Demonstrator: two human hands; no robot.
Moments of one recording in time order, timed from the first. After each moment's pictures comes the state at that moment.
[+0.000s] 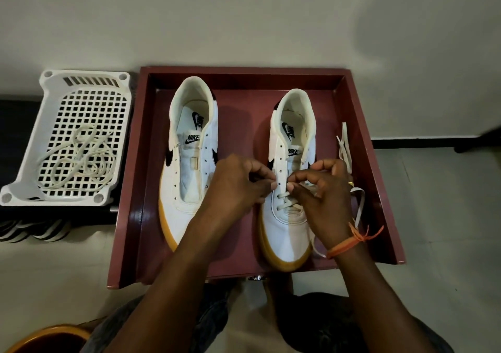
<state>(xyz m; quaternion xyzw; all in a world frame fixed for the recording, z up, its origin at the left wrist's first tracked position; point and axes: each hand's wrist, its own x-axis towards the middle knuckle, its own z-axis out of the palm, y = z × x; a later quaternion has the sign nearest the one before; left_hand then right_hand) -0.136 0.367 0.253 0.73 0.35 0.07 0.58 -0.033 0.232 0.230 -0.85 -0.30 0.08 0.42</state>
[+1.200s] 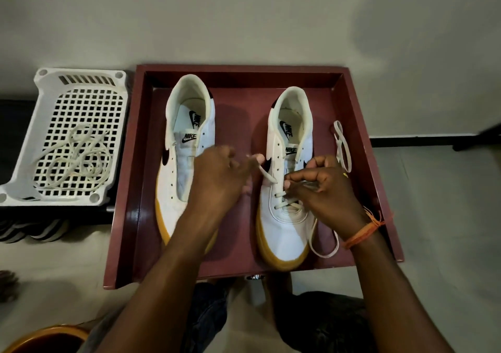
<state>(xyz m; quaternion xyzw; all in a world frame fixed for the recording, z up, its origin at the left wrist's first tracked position) -0.137 0.377 0.253 0.66 0.46 0.13 0.58 -0.015 0.233 0.252 -0.84 -0.31 0.24 0.39</state>
